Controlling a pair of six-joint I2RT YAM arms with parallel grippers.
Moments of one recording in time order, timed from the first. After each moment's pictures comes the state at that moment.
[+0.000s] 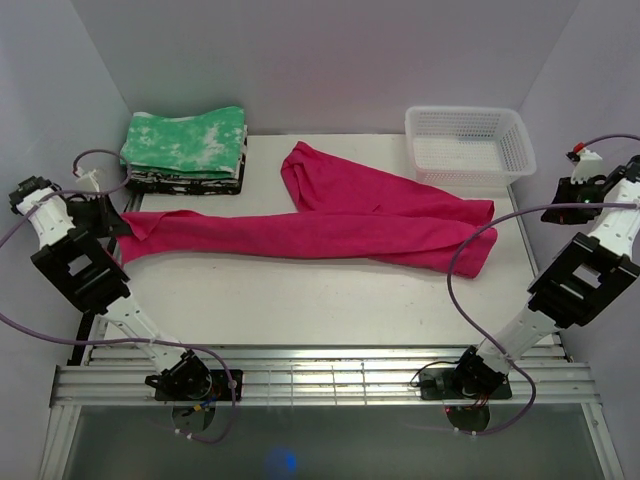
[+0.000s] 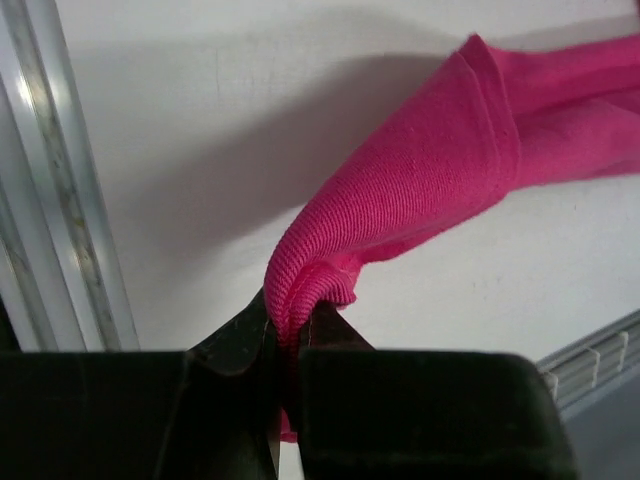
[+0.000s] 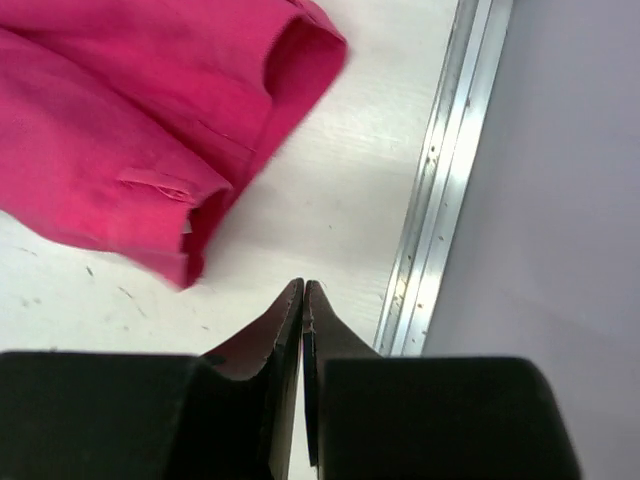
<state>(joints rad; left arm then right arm) 0.75 2.04 1.87 -1.22 0.75 0.66 -0.69 1.82 1.76 -1.13 -0.66 -0.73</state>
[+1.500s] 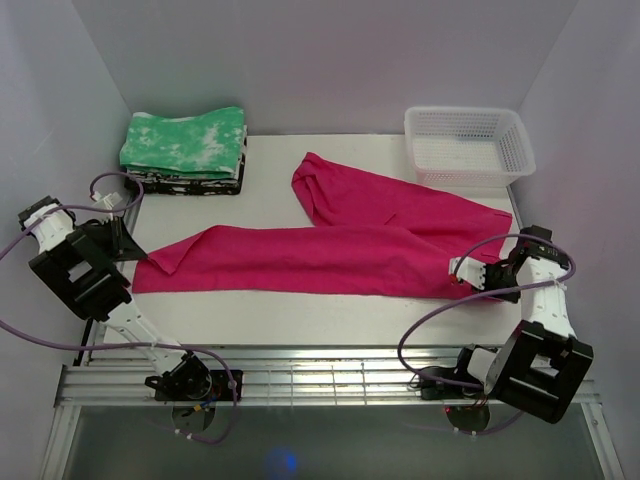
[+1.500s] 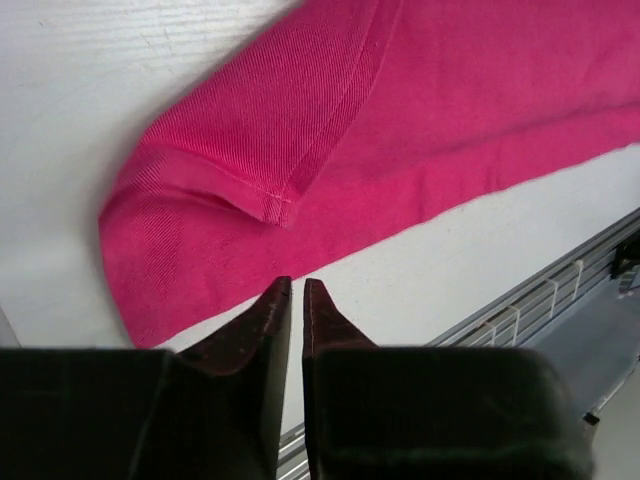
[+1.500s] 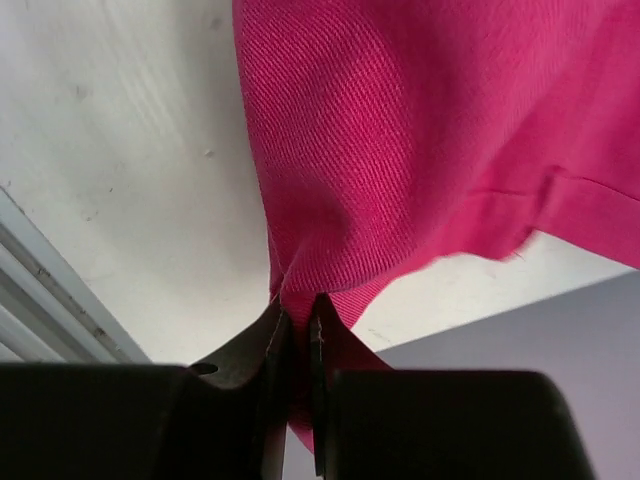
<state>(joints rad) 0.78 1.96 1.60 -1.32 0.74 0.82 -0.35 1.13 0.81 -1.02 -0.26 -1.77</state>
